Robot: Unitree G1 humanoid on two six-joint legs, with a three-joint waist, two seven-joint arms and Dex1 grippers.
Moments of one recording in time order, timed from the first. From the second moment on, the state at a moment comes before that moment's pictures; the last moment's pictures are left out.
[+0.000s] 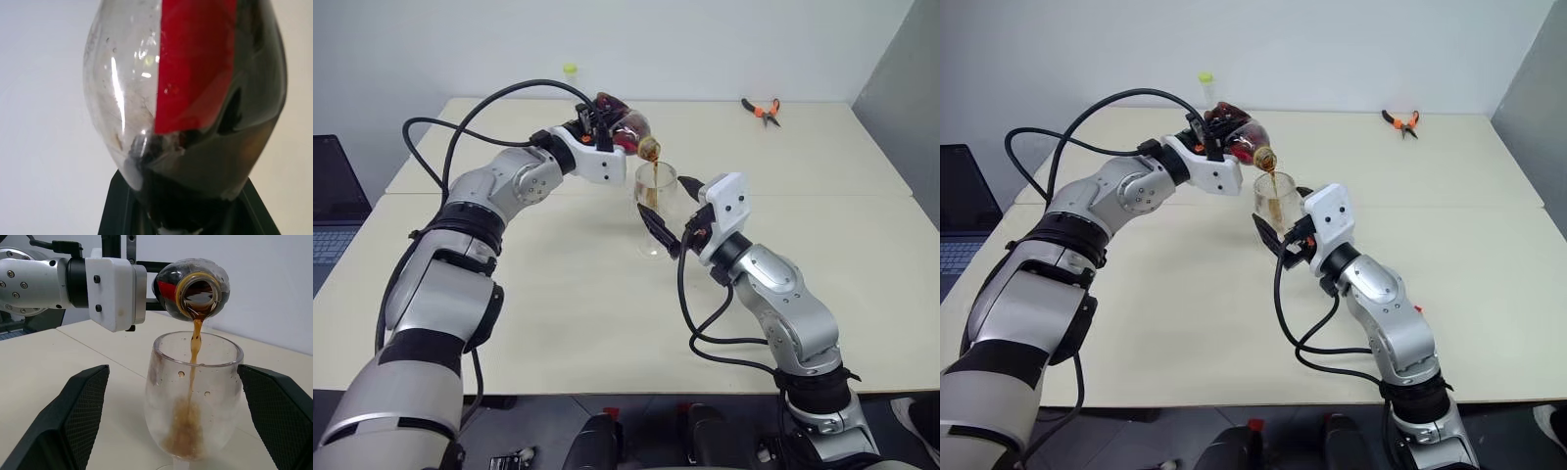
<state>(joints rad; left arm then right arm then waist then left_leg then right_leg) -1.26 0.59 -0.45 1.07 0.76 -0.74 0.02 -0.44 -0.16 0.19 -0.42 0.21 0.53 0.30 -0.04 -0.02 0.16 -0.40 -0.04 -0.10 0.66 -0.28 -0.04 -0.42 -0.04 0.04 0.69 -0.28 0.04</state>
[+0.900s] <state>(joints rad) -1.27 0.60 -0.47 1.11 0.77 -0.74 0.06 -0.41 -0.20 0.17 -0.45 0.18 0.53 0.31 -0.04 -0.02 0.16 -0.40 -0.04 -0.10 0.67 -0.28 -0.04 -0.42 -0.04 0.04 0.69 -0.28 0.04</state>
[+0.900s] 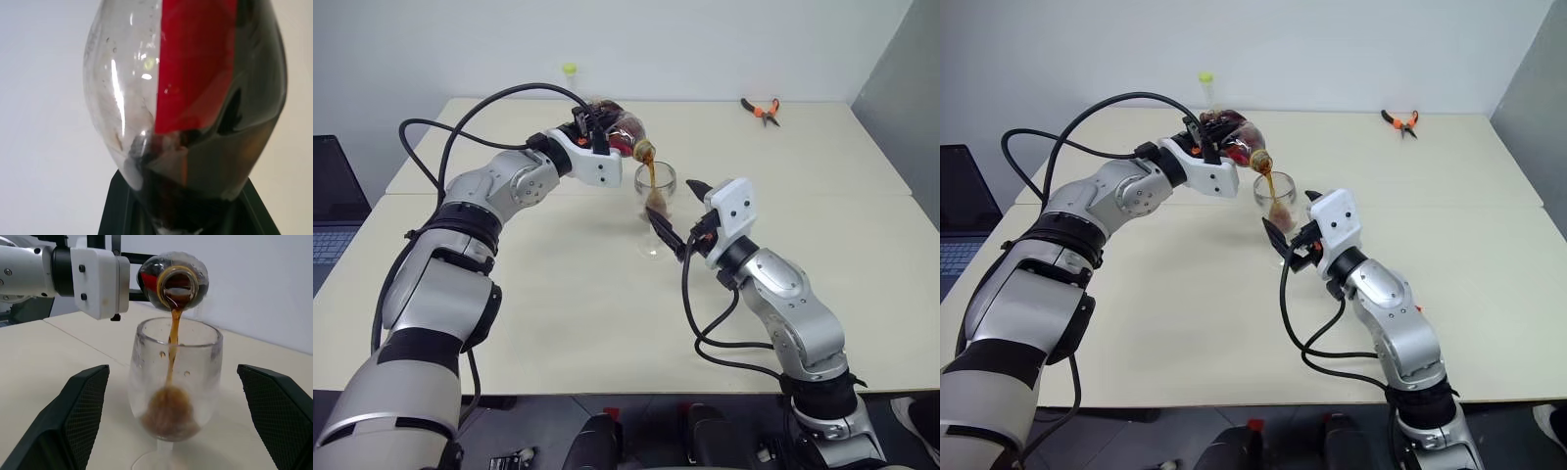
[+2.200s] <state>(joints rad) -1.29 0.60 -0.48 1.14 0.79 -0.75 0.10 -0.37 -0.19 0.16 -0.53 0.22 0.54 0.31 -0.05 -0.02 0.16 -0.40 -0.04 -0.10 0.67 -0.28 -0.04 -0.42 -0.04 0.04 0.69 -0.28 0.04</state>
